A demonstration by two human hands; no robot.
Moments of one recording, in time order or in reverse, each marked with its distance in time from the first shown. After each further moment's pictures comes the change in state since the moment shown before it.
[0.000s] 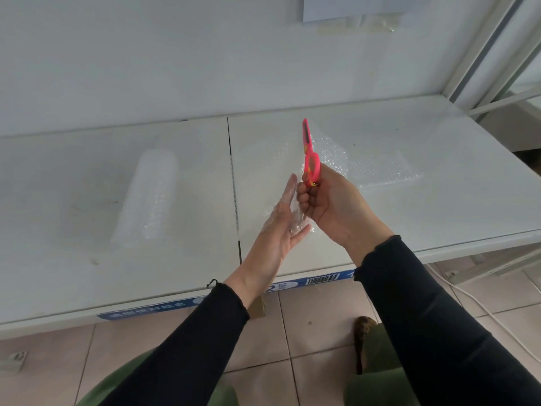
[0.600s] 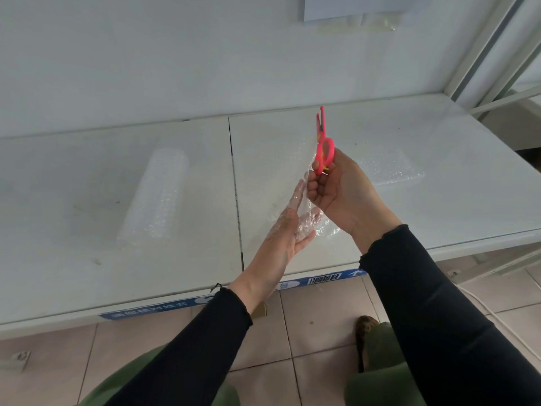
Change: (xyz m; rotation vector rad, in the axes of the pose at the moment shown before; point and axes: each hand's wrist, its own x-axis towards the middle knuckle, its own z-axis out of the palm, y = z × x) left_hand -0.007 -0.004 0.005 0.038 -0.060 -0.004; right_hand 0.009 -0.017 -0.004 0.079 0.003 0.013
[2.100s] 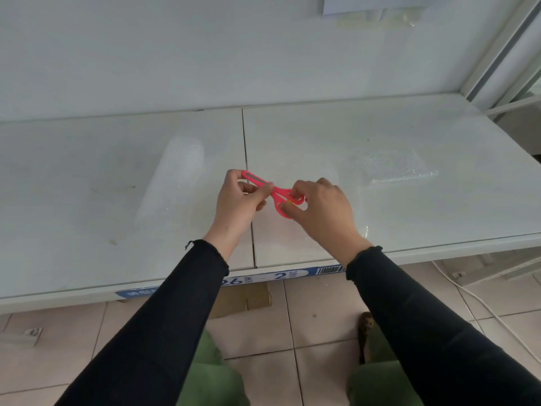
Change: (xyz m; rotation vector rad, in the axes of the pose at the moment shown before) left_hand 0.022 0.020 -0.081 0.286 0.561 -0.074; right_hand -0.006 0.064 0.004 -1.528 0.088 -0.747
